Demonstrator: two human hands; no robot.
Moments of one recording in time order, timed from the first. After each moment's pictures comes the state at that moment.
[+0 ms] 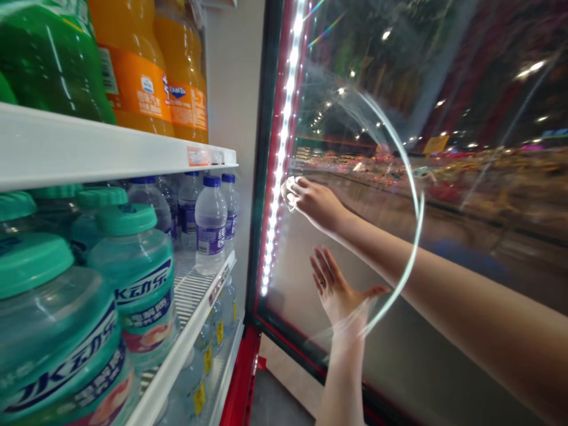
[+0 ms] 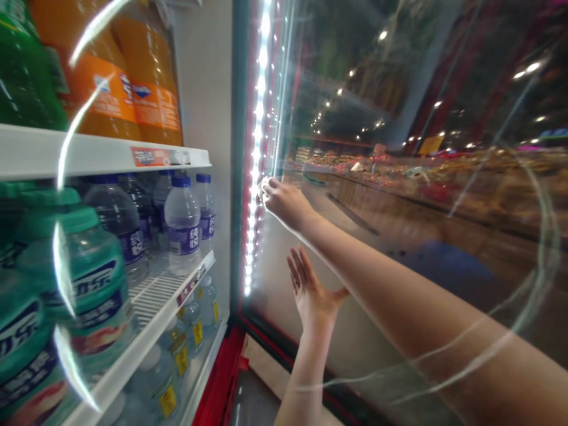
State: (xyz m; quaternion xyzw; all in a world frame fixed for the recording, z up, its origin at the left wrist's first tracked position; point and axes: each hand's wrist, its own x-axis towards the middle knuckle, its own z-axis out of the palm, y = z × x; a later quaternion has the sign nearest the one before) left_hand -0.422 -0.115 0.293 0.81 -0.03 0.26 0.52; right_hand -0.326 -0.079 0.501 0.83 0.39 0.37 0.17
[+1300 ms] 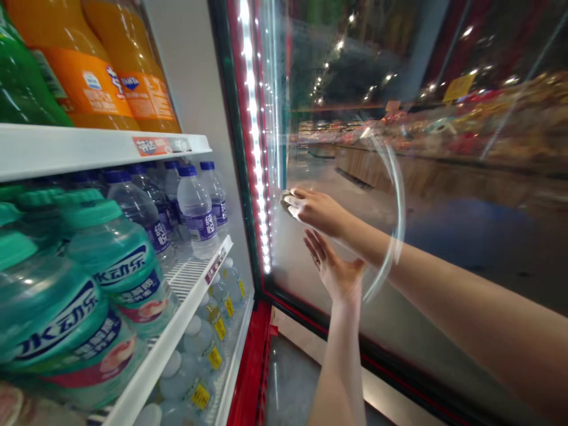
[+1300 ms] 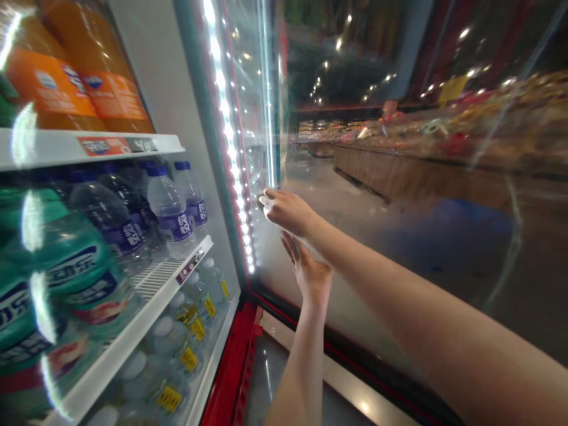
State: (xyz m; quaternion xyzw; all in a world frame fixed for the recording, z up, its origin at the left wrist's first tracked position) left_hand -0.432 -0.111 0.289 0.79 0.00 0.25 0.56; right_hand -0.357 -0.116 0.441 0.84 0.44 0.31 0.12
